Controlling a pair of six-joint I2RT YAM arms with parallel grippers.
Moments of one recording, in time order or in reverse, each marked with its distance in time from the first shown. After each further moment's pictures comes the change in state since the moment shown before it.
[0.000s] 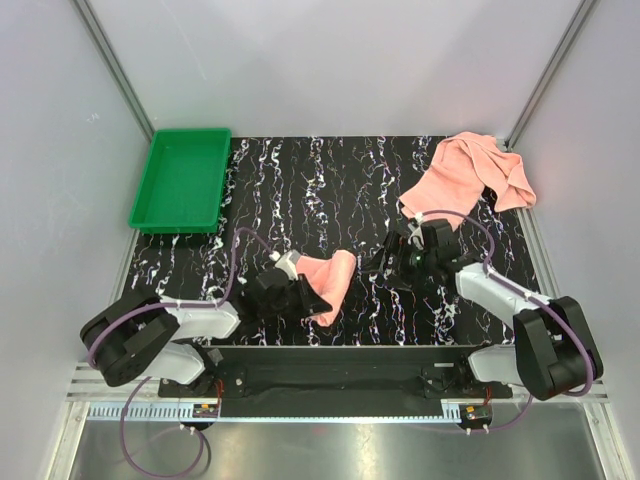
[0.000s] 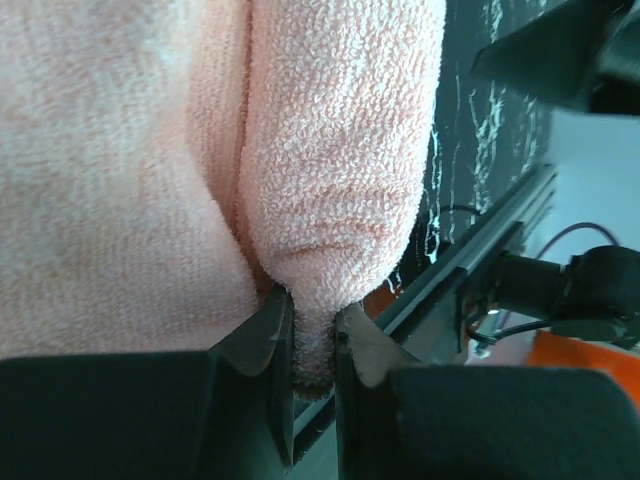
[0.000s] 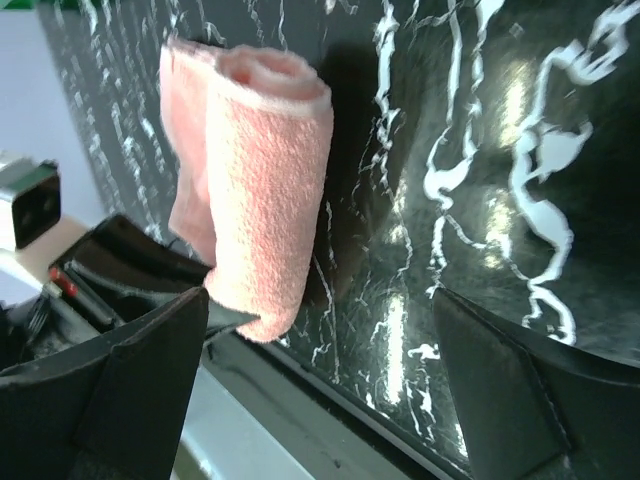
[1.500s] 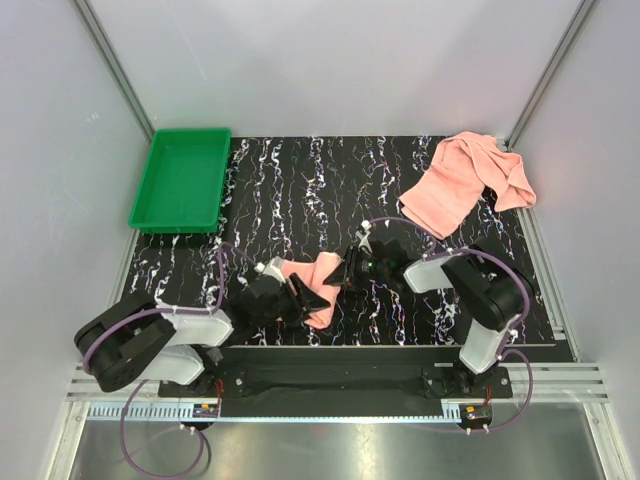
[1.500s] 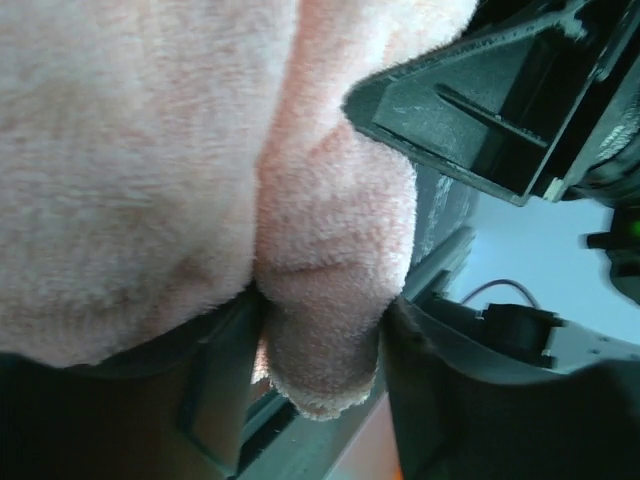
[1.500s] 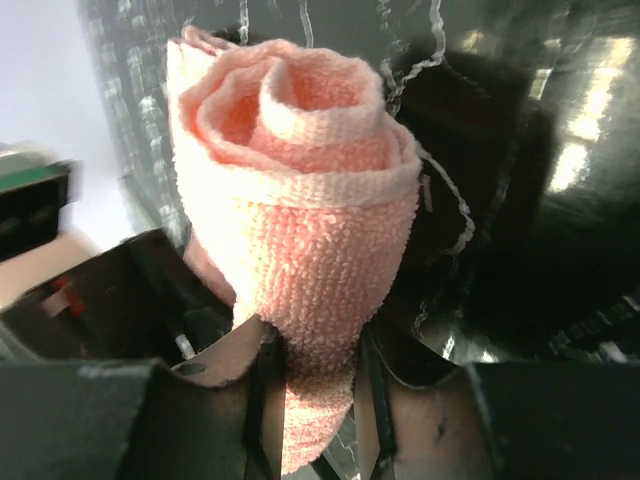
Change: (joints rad) left arm 0.023 -0.027 -0.142 0.148 -0.054 -0.296; right arm 0.294 0.495 0.016 0.665 -0.011 0.220
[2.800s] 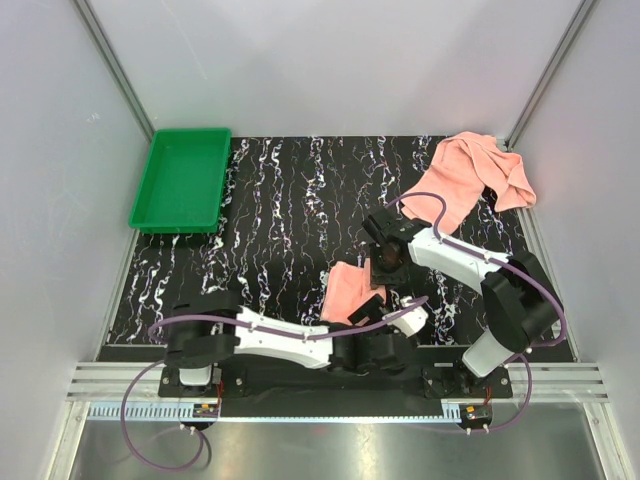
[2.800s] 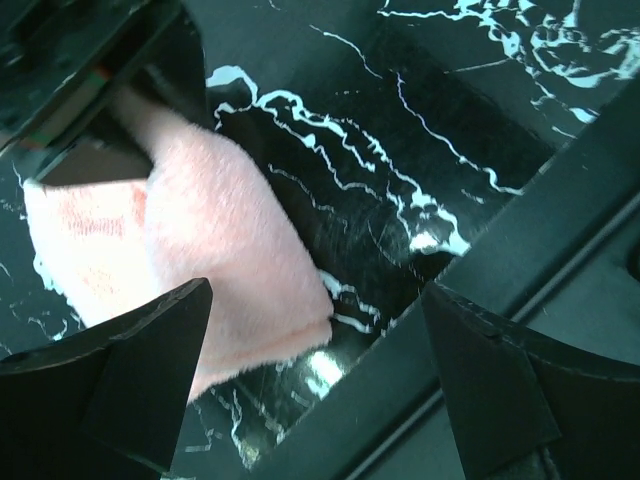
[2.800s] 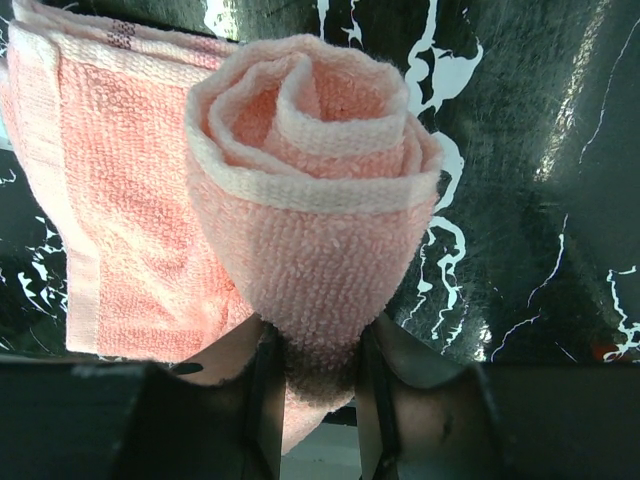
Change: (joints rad) left arm -0.714 0.451 0.910 -0.759 -0.834 0.978; right arm 0.011 -0.189 0.396 -1.260 0.524 -0.321
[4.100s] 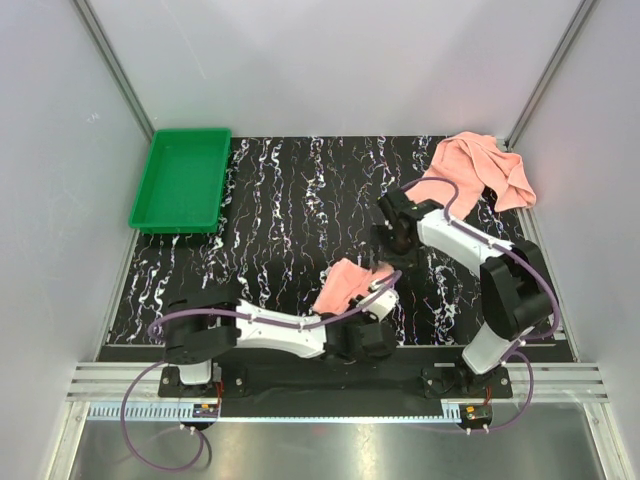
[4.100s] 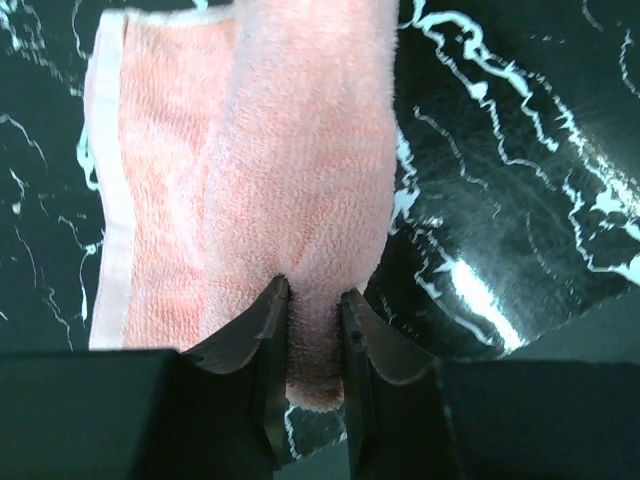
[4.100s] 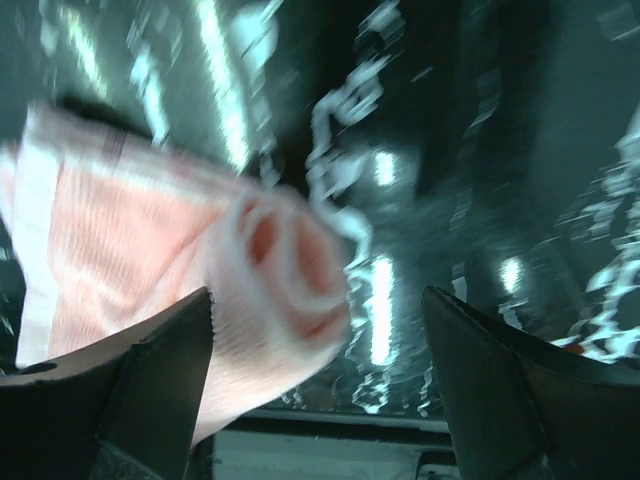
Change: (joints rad) left arm 0.077 0.011 -0.068 -0.120 -0.074 -0.257; right arm -0.130 0.064 0.110 -0.066 0.006 -0.102
